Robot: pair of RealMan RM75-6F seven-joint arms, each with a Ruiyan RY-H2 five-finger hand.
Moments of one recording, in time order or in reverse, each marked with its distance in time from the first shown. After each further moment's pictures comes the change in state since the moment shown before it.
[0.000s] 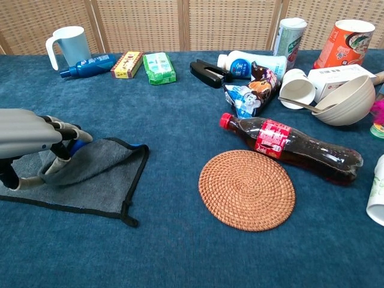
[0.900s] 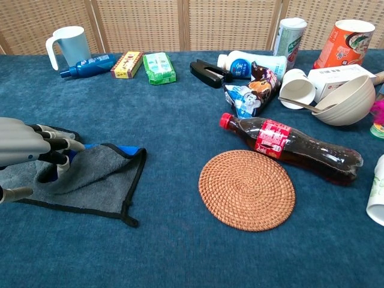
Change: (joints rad) left arm 0.029 0.060 0.010 -0.062 0.029 -0.042 -0.012; right arm -0.003 0.002 -0.004 -0.003 -0.012 0.008 0.001
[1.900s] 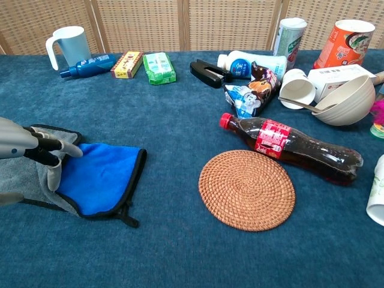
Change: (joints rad) left arm 0.014 0.148 -0.033 -0.032 0.192 -0.174 -0.315; right arm 0.002 -0.003 -0.003 -0.001 -0.005 -0.001 -0.010
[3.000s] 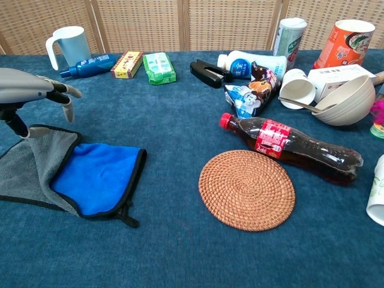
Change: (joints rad) left arm 0.011 -0.213 -0.182 0.404 -0.127 0.047 0.001; right arm 0.006 -0.004 -0.002 -0.003 0.002 -0.010 -0.016
